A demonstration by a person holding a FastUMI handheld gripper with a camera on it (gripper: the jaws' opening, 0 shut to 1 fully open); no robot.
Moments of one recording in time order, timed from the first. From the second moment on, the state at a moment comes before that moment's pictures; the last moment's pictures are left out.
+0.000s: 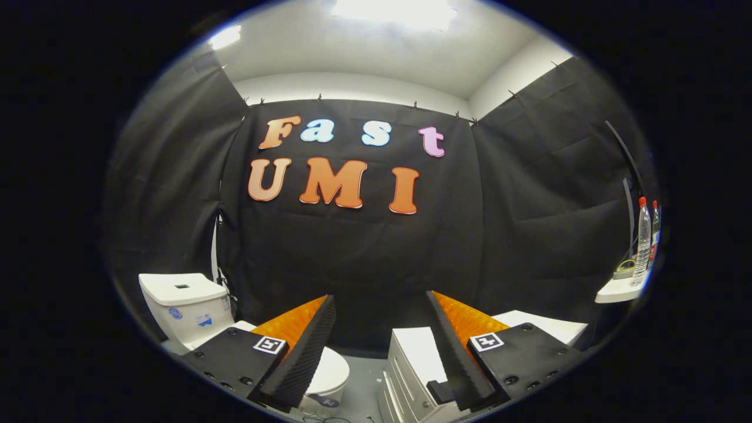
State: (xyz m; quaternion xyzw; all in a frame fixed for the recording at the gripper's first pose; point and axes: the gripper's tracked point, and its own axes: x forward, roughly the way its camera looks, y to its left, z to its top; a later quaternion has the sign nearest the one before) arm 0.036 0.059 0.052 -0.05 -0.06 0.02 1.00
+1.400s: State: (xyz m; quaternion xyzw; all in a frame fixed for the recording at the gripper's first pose) arm 0.044 0.108 -0.297 0.39 0.19 -0.10 0.89
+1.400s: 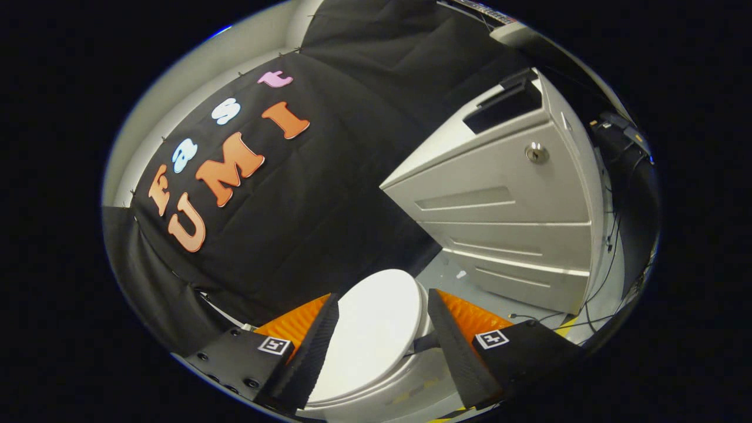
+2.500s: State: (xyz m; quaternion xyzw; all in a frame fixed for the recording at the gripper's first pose) arm 0.061 0.100 -0.406 0.50 0.27 -0.14 0.81
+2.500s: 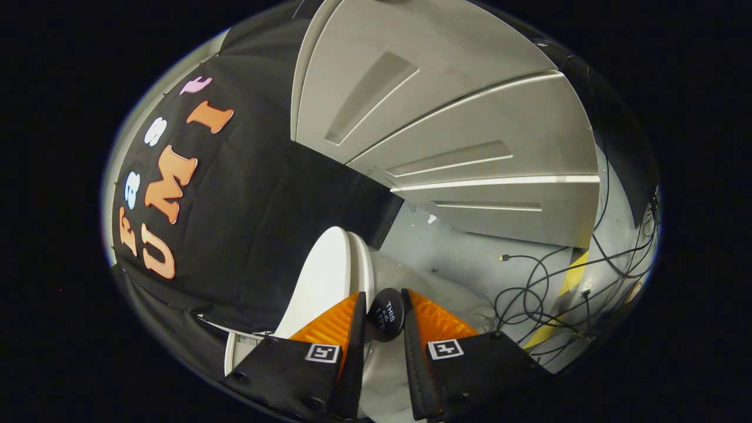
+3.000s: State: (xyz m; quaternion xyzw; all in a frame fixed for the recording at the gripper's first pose) arm 0.063 0.101 -0.393 0.53 0.24 -0.11 0.81
